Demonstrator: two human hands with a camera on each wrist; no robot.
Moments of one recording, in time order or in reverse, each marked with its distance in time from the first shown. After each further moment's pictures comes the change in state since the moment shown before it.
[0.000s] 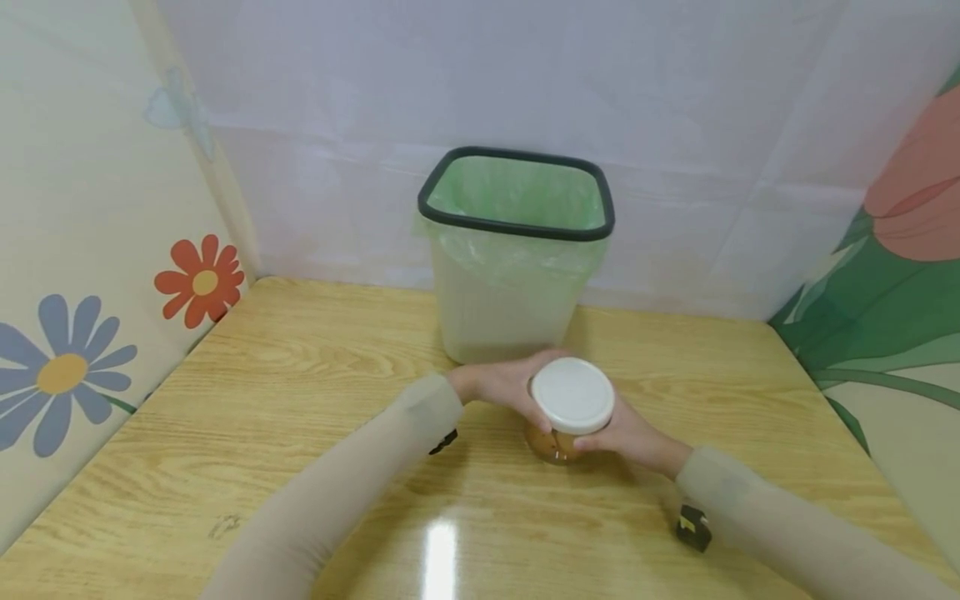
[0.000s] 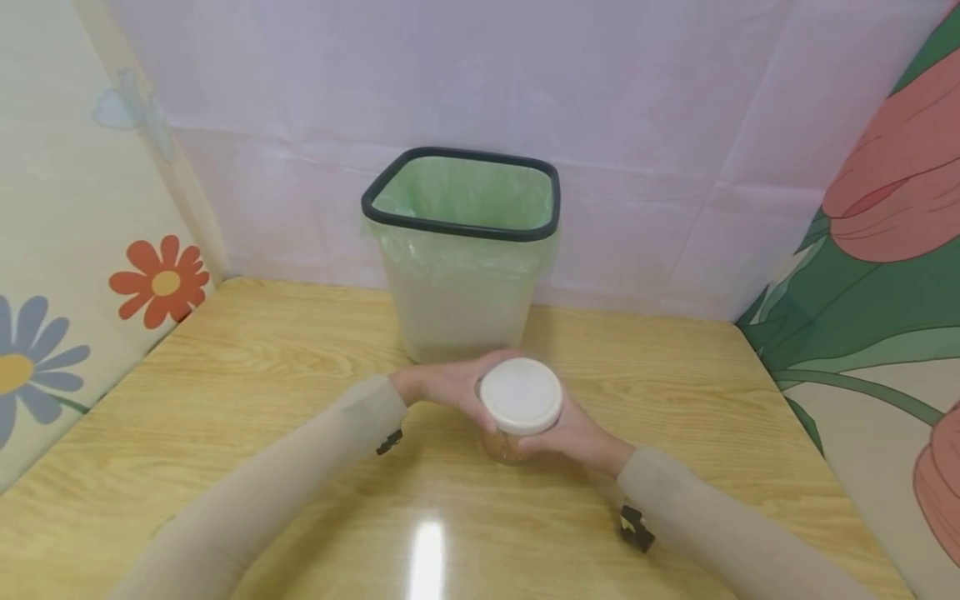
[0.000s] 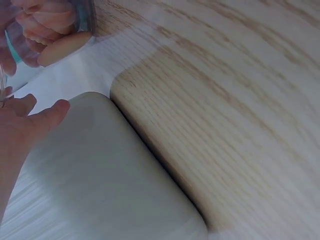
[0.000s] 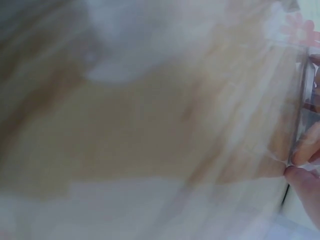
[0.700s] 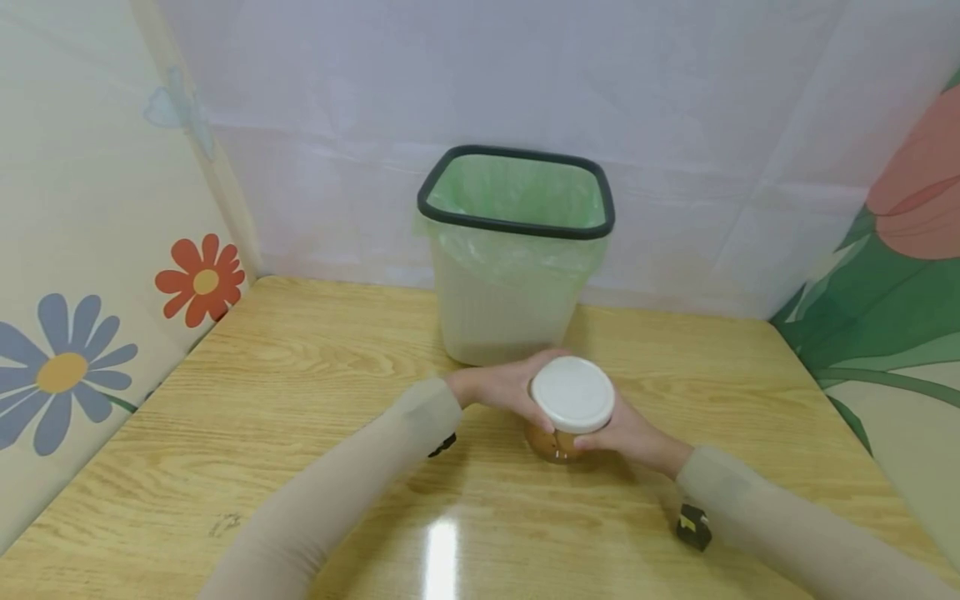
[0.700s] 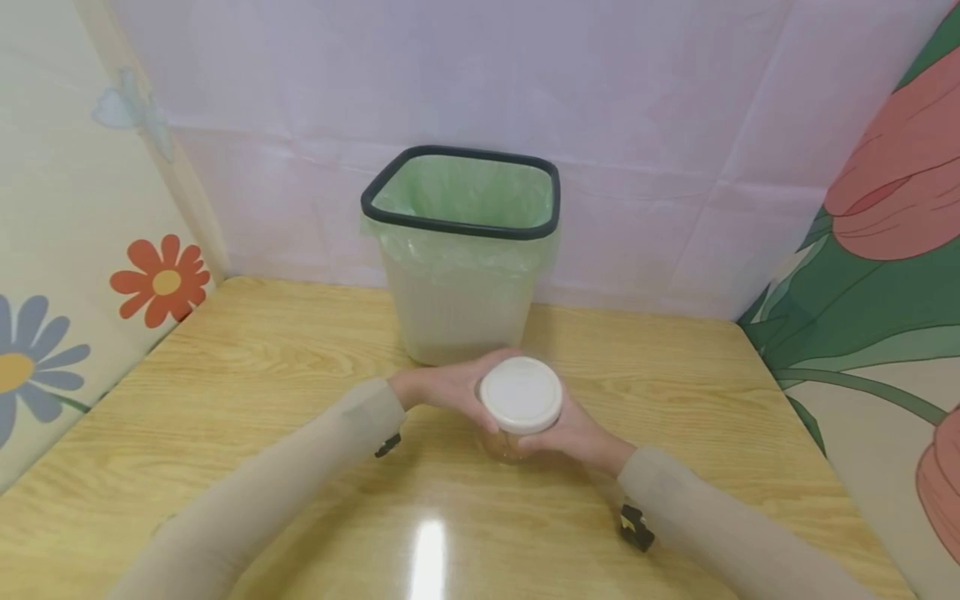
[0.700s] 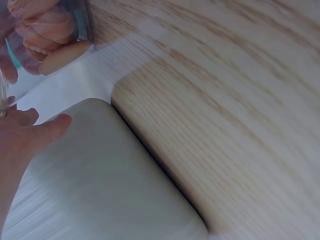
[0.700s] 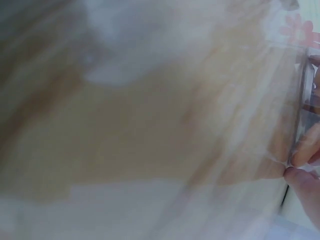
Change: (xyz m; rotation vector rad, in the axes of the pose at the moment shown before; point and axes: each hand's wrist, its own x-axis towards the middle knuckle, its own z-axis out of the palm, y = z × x) left_hand -0.001 -0.005 0.004 0.043 0.043 0.067; right_hand 0.000 0.000 -0.001 -0.020 0.005 0.001
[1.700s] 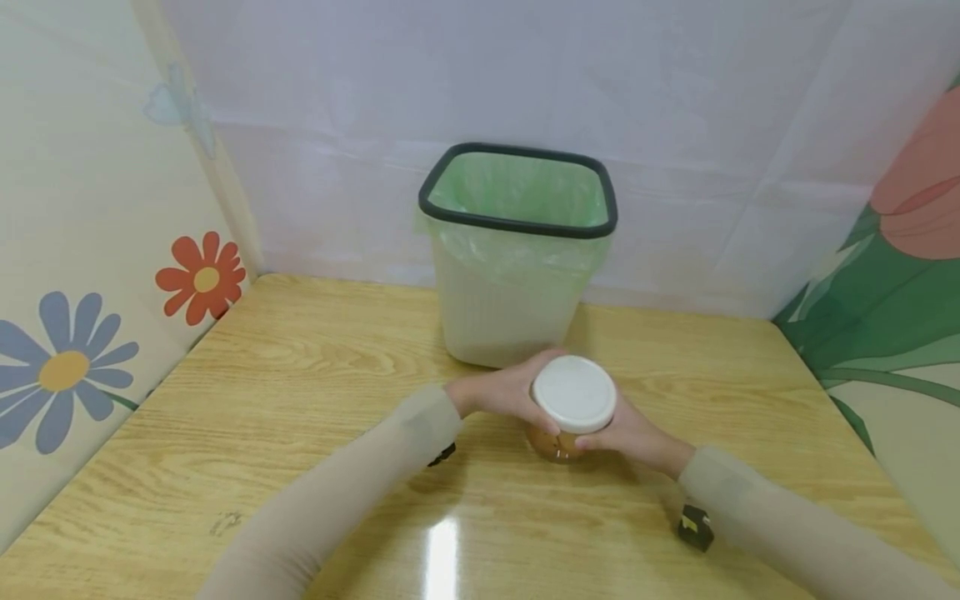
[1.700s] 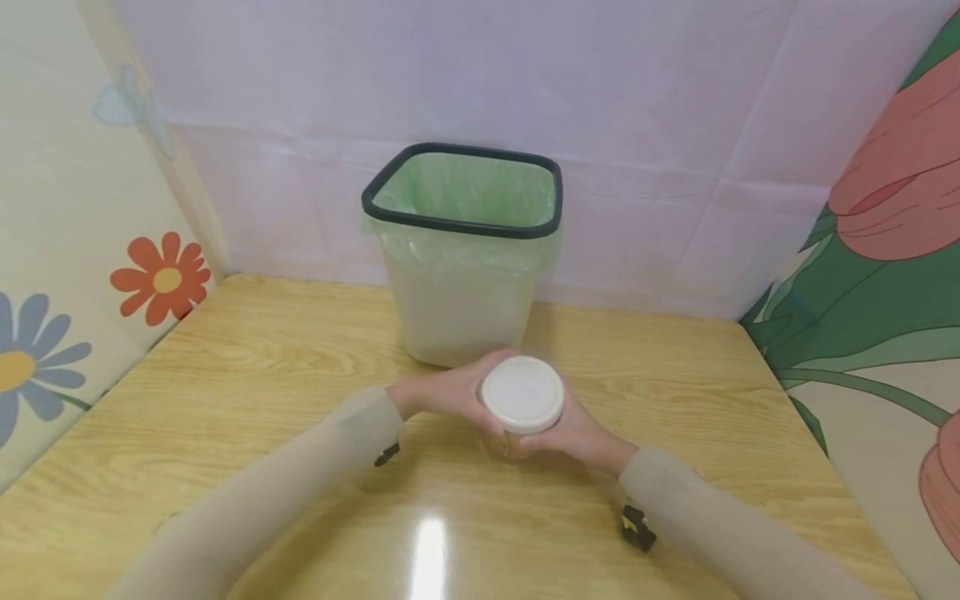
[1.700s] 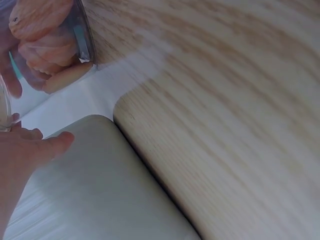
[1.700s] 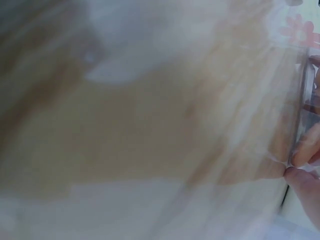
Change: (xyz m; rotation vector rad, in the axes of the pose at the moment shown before) left_hand -0.003 0.001 0.010 0.015 0.092 -0.015; right_hand -0.002 -0.003 0.000 0.011 -0.003 0.011
